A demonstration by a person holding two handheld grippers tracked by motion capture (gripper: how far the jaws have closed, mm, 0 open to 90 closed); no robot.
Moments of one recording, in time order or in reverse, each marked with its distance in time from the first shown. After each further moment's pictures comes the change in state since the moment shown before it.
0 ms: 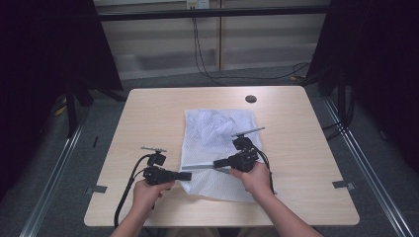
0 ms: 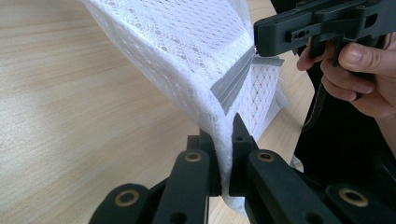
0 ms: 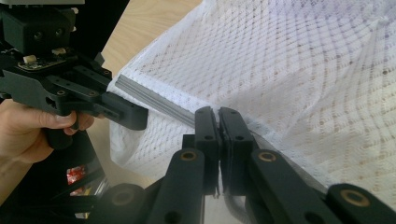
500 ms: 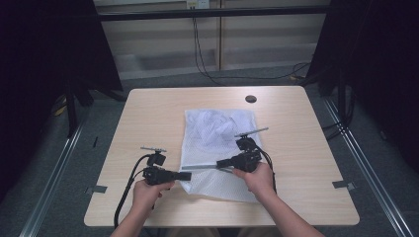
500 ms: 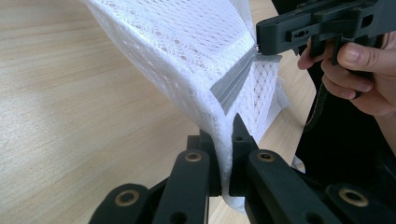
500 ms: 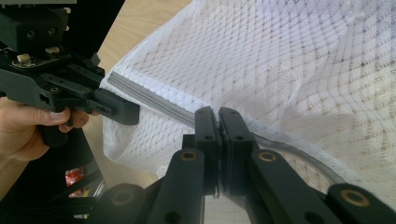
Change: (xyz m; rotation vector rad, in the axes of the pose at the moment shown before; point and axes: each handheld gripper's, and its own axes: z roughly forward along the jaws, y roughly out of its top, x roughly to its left) left arm -0.001 0.000 0.000 -0.008 0.007 -0.007; right arm -0.007 -0.003 -0.005 -0.006 -0.006 0.005
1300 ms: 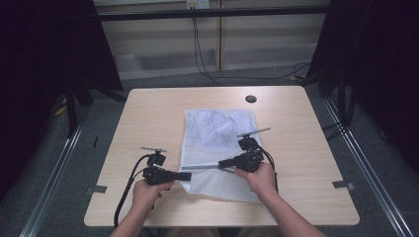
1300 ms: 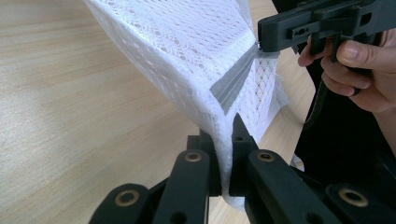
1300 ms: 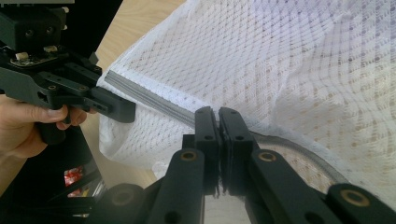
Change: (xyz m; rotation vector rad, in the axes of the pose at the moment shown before) left arm 0.001 0.000 0.000 0.012 -0.006 0.009; right arm -0.003 -0.002 -0.004 0.000 -0.006 0.001
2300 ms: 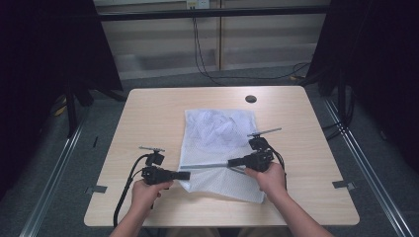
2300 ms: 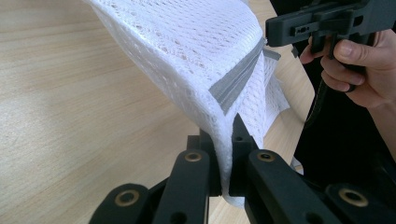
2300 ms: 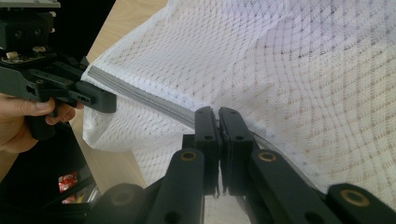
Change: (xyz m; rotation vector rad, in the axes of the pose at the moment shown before) left arm 0.001 0.000 -0.003 -0.015 0.007 -0.010; right arm -0.018 -0.006 -0.020 -0.027 -0.023 0.008
